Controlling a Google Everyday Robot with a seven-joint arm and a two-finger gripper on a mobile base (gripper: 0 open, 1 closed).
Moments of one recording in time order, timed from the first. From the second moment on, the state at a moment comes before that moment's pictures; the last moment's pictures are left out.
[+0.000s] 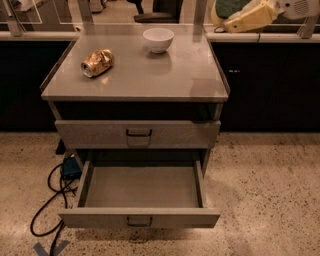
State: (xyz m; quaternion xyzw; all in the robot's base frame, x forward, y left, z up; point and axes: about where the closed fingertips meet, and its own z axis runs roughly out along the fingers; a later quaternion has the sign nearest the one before) arm 0.636 -0.176 1.091 -0.54 0.62 0.02 0.57
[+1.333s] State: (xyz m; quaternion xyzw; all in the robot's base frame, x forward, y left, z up) arm 0.567 -0.154 0.973 -0.61 0.62 0.10 0.48
